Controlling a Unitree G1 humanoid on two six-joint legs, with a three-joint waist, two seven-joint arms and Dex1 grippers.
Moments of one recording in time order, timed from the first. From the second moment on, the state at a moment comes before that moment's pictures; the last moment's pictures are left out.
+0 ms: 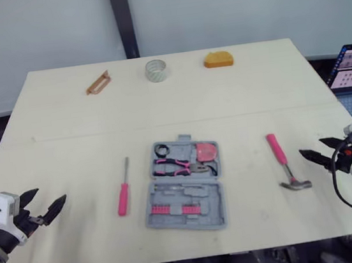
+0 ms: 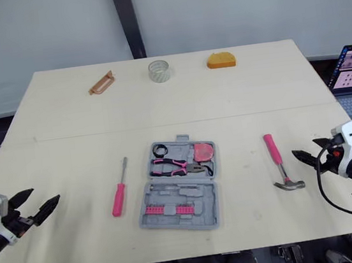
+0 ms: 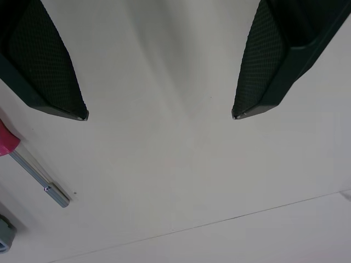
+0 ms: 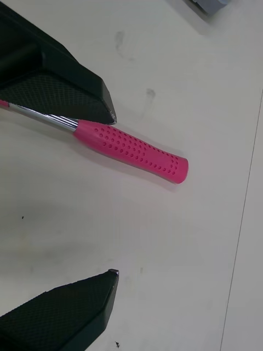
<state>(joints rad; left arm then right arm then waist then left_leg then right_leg) 0.18 0.69 0.59 0.13 -0.40 0.16 -0.76 -0.17 -0.83 -0.37 0.41 0.38 0.30 0.93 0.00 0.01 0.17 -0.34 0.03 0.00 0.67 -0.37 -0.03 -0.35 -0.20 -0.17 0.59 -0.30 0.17</state>
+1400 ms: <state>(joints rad) -0.37 0.57 -0.14 -0.22 -0.40 0.25 -1.05 0.05 -0.64 -0.32 -0.15 0.39 0.78 0.47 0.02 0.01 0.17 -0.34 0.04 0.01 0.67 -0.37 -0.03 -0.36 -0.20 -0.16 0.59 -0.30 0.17</state>
